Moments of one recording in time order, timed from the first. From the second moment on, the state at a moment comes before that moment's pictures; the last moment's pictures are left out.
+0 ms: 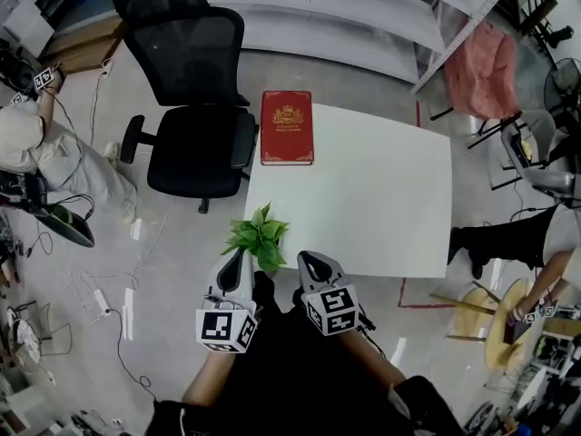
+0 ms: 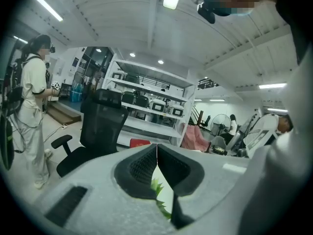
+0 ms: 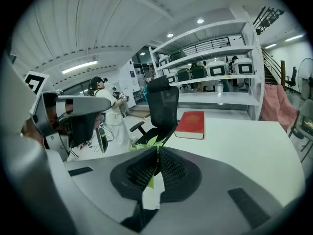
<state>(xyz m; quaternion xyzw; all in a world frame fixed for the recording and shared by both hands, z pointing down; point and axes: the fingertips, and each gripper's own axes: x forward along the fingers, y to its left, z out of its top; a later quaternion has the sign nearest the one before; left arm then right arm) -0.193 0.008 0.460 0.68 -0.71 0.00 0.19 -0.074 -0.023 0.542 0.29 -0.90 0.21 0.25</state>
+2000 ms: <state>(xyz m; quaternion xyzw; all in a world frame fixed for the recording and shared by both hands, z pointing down) -0.278 -0.055 0.492 0.78 -0.58 0.02 0.21 -0.131 -0.045 0.712 0.31 -0.77 0.36 0.43</state>
